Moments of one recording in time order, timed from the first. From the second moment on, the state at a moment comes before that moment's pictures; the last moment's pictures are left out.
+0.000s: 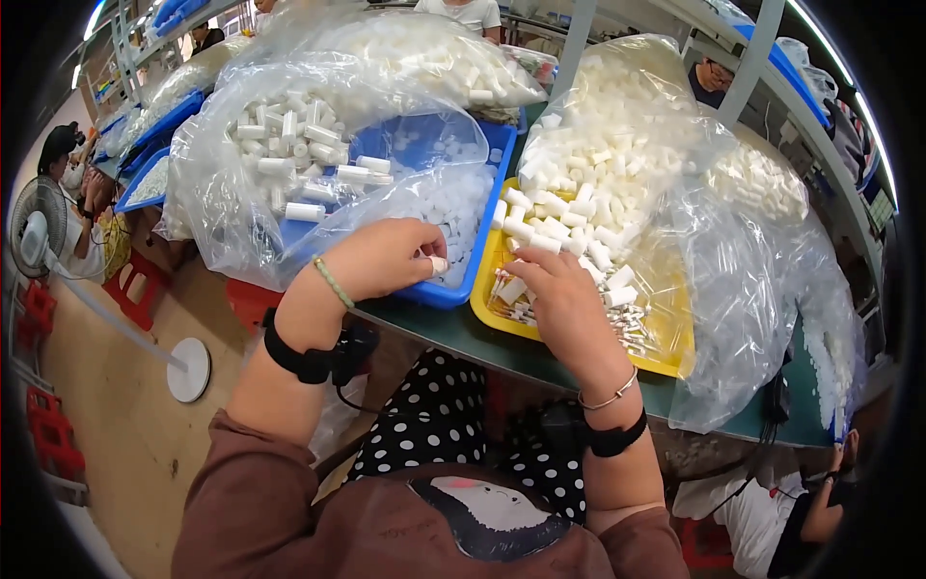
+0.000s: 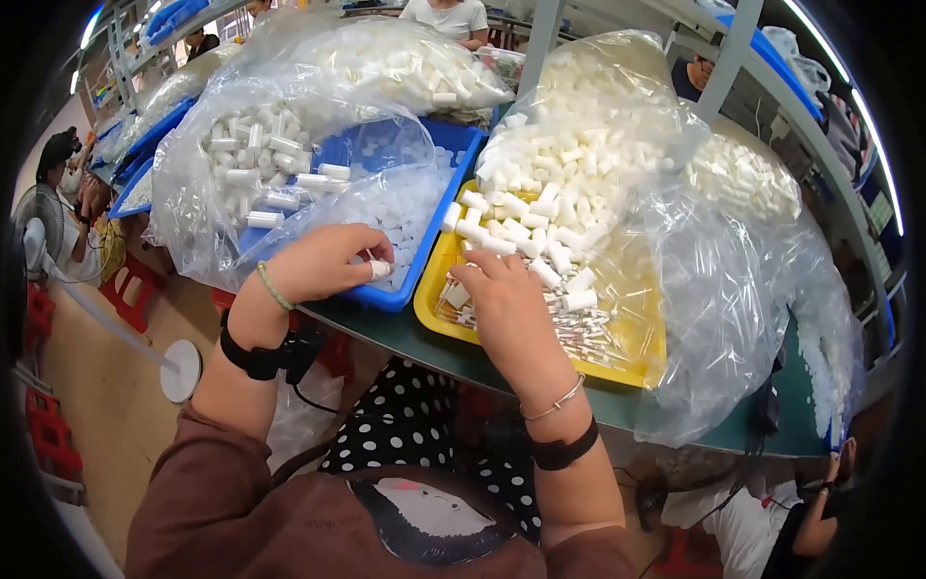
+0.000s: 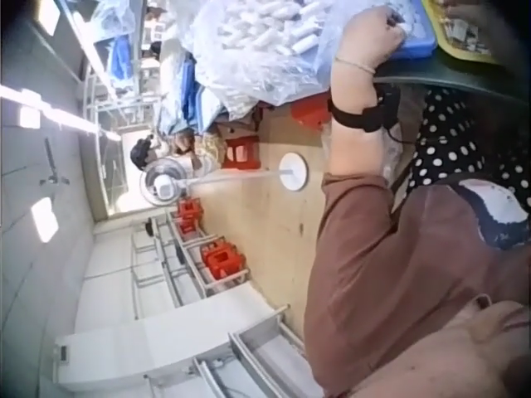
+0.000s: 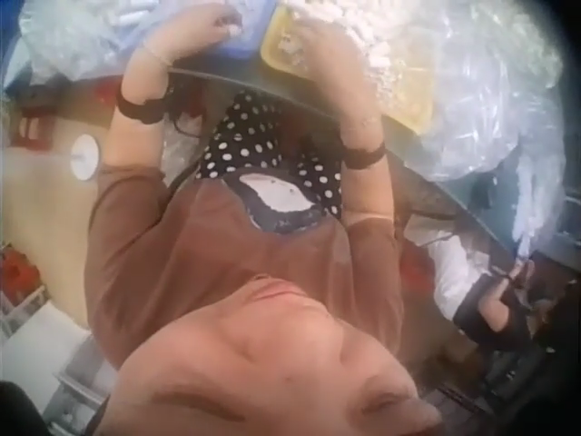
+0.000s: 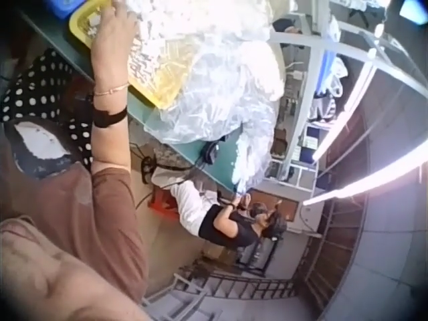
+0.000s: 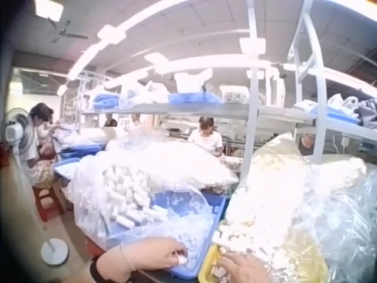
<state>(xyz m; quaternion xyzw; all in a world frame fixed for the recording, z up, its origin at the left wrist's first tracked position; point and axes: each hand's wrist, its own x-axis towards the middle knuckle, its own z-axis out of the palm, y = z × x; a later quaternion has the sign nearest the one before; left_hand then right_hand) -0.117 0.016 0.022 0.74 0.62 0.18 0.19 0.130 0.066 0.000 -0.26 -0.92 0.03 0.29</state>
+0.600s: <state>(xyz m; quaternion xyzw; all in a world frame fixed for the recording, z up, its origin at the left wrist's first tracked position) -0.114 0.011 0.015 0.70 0.62 0.29 0.20 0.197 0.056 0.018 -0.37 -0.88 0.06 0.30</state>
